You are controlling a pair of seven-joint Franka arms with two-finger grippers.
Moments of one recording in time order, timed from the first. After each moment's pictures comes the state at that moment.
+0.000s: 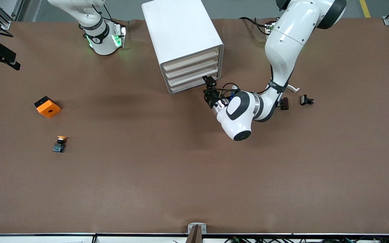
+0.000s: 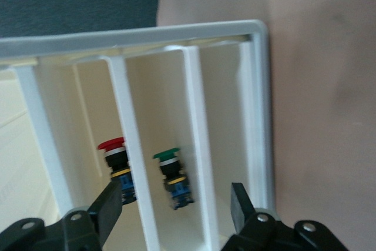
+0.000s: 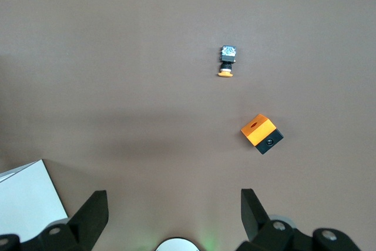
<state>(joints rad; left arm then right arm) -0.51 0.80 -0.10 -1.49 -0.86 1.47 -2.17 -0.03 -0.15 -0.05 -1.64 0.00 1.45 -0.08</state>
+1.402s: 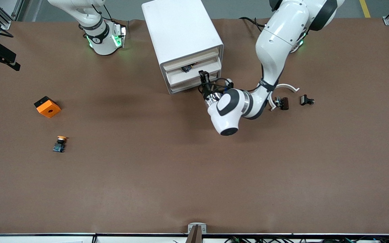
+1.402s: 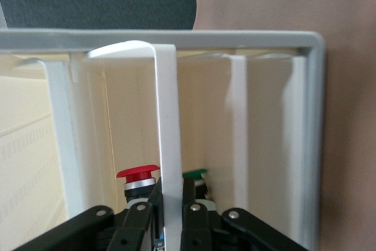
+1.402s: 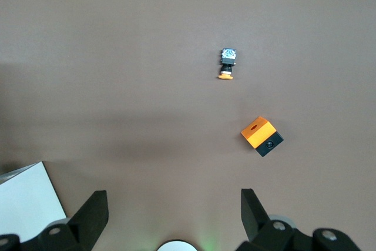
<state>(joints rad) -0.54 0.84 -0.08 -1.46 -0.88 1.37 -2.24 -0.03 -0.15 -0.05 -1.64 0.00 1.46 -0.08</state>
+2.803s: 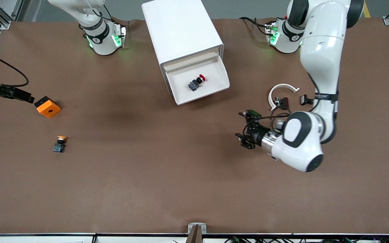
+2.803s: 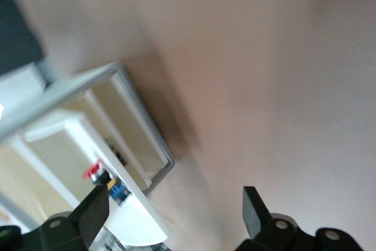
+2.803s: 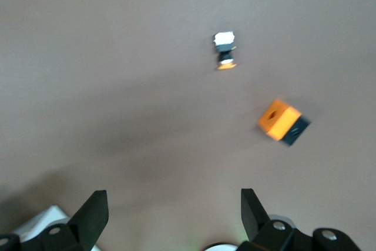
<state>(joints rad) -0.42 0.81 0.26 -1.18 -0.82 1.41 -1.57 -0.01 0.08 -0.04 -1.57 0.04 1.50 0.24</state>
